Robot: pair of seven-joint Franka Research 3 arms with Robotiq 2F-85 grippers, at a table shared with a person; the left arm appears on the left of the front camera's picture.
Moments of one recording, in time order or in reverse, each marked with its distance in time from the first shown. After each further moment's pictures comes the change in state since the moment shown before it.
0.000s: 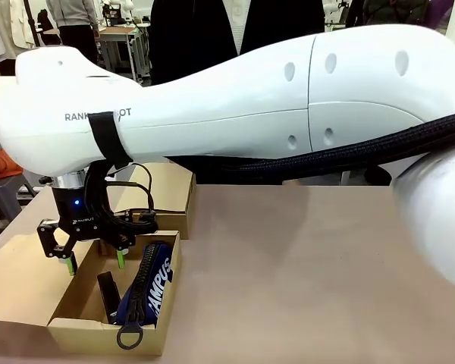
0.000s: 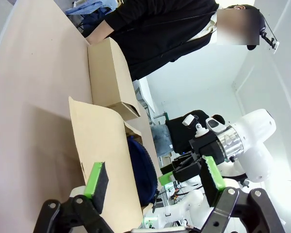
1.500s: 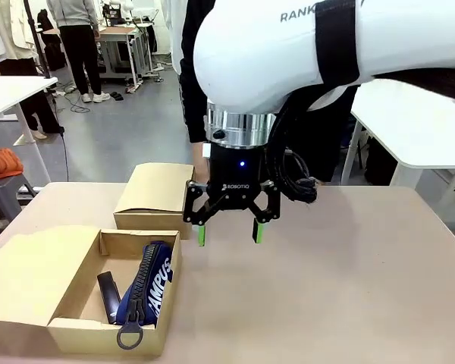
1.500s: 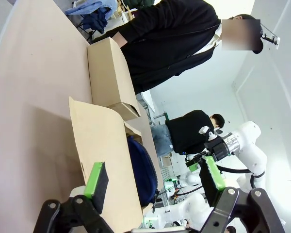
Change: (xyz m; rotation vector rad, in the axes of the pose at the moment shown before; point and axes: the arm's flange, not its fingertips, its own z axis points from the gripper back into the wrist) left arm 0.000 0.000 0.000 0.000 0.000 -0.001; right arm -0.062 -0.246 0.070 0.088 0.025 -0.046
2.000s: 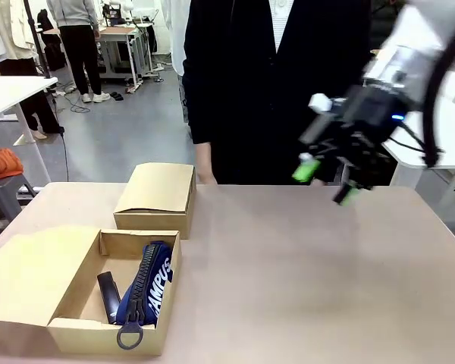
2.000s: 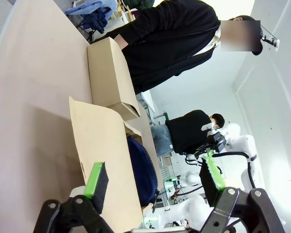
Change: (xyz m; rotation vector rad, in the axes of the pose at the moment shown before) left arm 0.000 0.000 0.000 0.000 0.000 0.000; right arm -0.009 -0.245 0.057 0.611 0.007 0.122
